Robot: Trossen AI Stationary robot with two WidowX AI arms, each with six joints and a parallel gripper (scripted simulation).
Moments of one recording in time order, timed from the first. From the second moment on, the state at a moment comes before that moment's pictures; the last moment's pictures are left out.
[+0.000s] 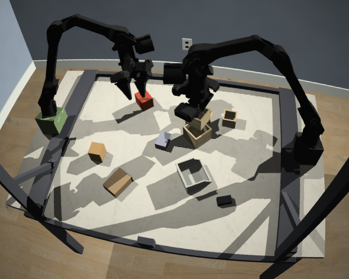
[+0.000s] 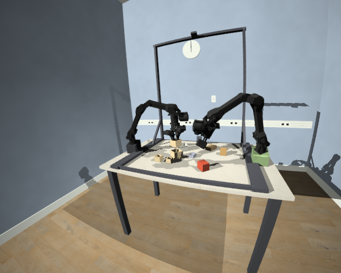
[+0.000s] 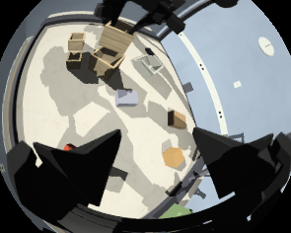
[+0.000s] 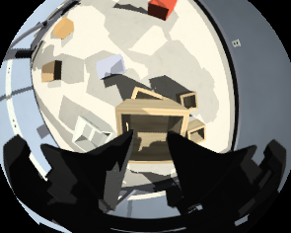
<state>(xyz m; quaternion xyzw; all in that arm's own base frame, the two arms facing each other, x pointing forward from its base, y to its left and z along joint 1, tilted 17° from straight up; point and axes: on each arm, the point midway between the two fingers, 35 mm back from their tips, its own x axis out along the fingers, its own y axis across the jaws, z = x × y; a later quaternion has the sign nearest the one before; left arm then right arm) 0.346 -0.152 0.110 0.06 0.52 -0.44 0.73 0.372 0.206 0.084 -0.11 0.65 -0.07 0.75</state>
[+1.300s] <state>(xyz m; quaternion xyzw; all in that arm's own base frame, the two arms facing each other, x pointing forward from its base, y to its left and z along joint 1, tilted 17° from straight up) 0.422 -0.052 0.178 0.18 0.07 -0.58 0.79 0.372 0.206 0.084 -0.14 0.65 -0.04 0.74</state>
